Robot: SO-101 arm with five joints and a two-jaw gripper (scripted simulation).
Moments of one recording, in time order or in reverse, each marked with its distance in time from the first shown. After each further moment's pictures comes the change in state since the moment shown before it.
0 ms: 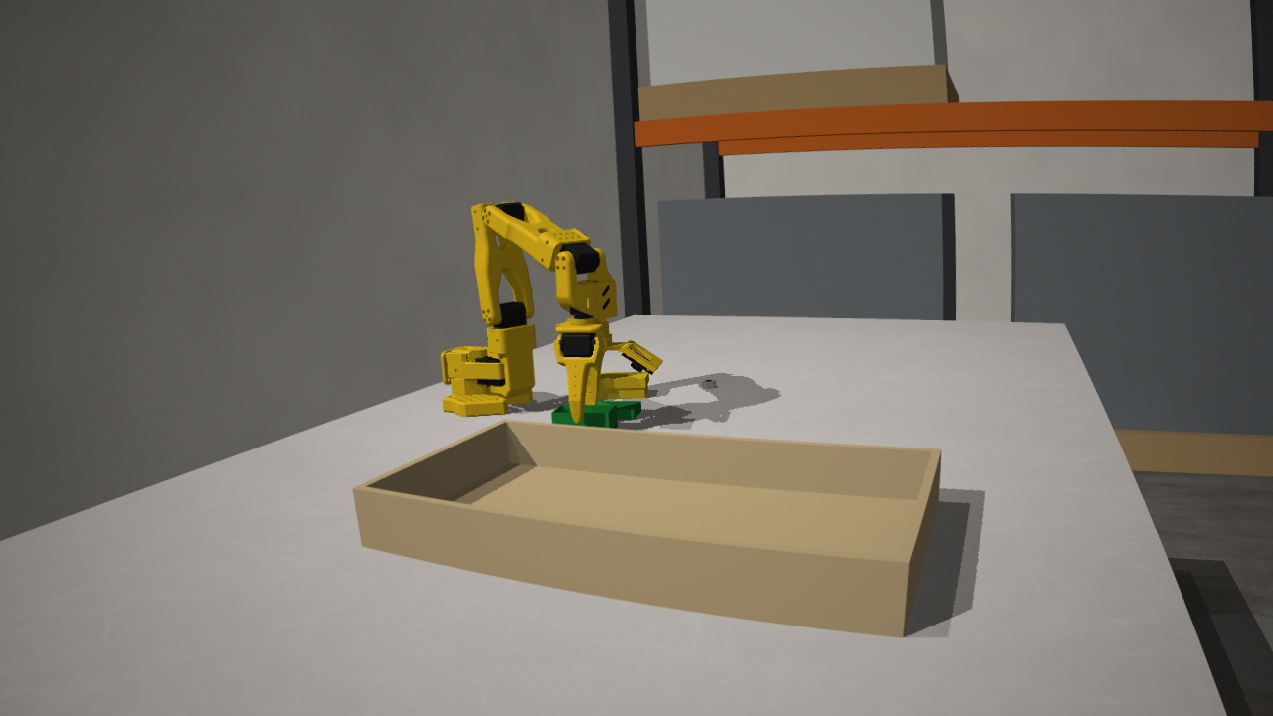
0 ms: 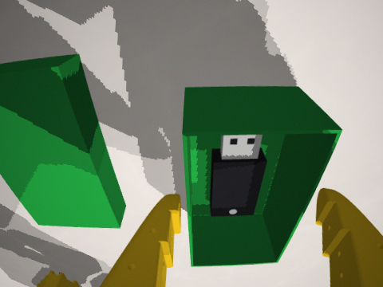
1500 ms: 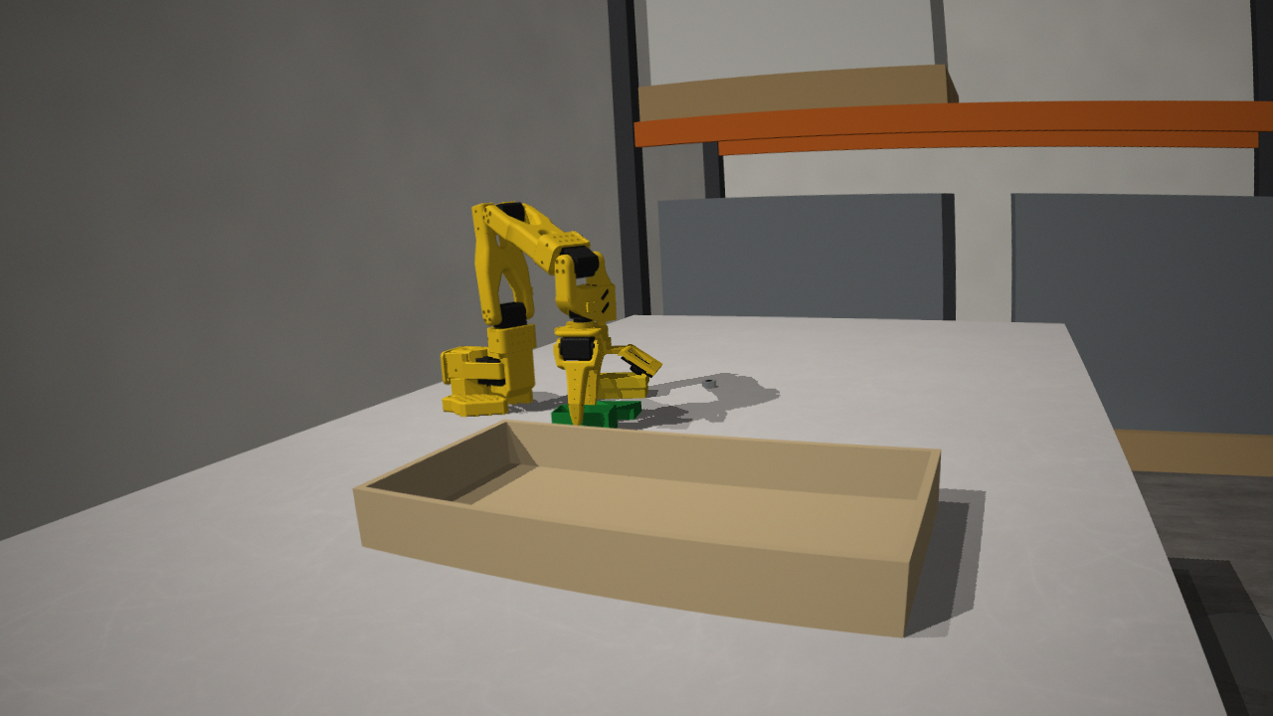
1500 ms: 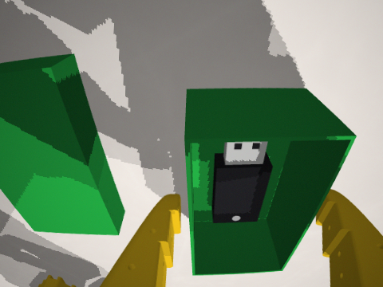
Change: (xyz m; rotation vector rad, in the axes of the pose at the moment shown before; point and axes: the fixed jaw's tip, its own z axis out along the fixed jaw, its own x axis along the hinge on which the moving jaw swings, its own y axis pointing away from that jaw) arm 0.001 0.001 0.004 0.000 0.000 0.000
